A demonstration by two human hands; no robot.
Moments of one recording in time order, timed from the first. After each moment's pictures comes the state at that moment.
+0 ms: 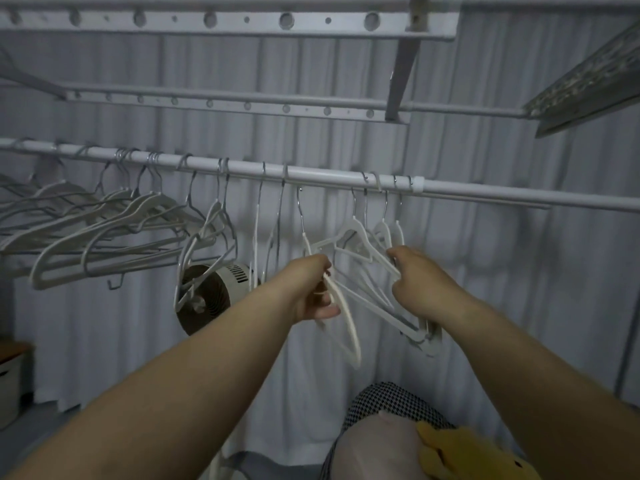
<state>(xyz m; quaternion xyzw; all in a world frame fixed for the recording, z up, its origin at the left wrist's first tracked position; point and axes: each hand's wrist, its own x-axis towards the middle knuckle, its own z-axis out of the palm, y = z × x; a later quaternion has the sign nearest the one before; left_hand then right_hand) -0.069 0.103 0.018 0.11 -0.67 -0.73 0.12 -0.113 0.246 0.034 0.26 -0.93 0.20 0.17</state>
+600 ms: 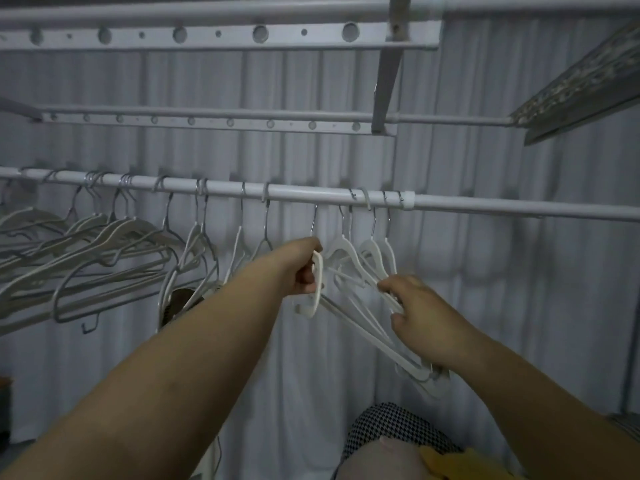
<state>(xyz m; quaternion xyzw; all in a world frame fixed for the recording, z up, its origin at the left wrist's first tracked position) -0.131 0.078 0.064 0.12 -0.72 -0.67 0.12 -0.129 0.255 0.024 0.32 -0.91 0.20 0.18</state>
